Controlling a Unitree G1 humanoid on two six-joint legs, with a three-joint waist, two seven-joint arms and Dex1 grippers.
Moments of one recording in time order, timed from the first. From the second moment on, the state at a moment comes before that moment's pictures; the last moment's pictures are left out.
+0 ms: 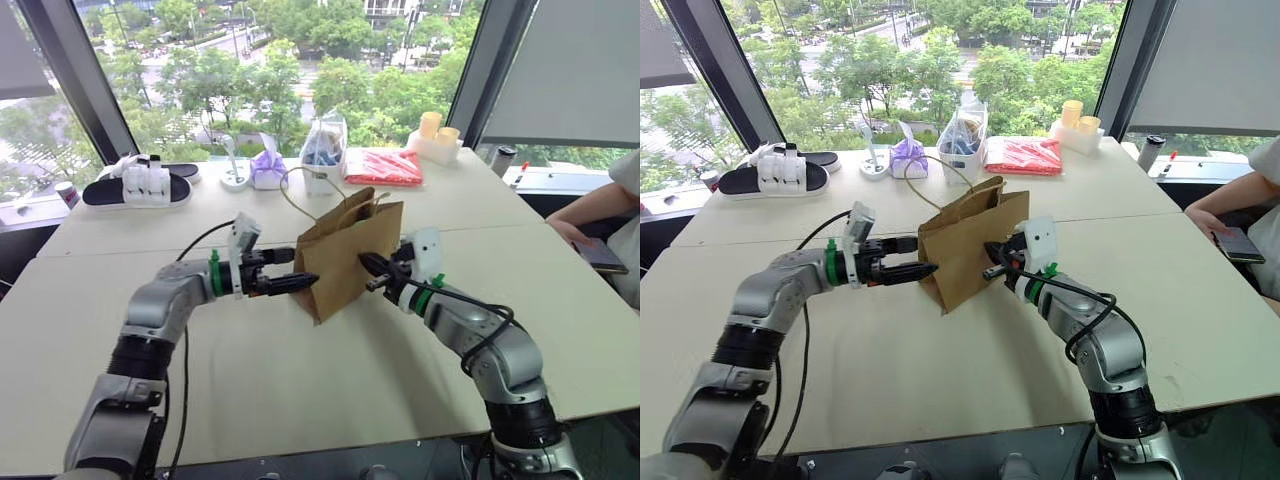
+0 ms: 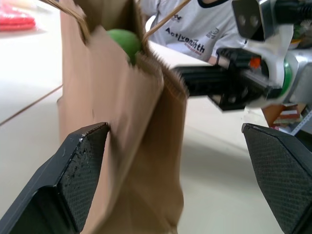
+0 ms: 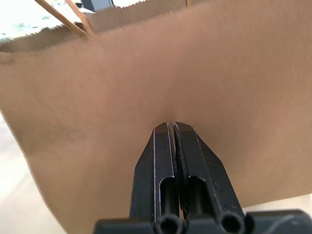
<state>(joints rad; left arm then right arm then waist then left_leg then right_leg) -0.71 0.44 -0.03 0.23 -0.51 0.53 -1.11 -0.47 -0.30 0.03 -0.27 0.42 0.74 0.26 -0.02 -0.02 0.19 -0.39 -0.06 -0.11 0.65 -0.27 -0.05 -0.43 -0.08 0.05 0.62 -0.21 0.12</state>
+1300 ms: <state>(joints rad) -0.99 0.29 -0.08 0.67 -0.40 0.36 -1.39 -0.02 -0.72 -0.76 -0.71 1.10 1.08 0.41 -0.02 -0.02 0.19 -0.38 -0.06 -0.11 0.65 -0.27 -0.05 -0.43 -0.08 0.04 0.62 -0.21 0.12</state>
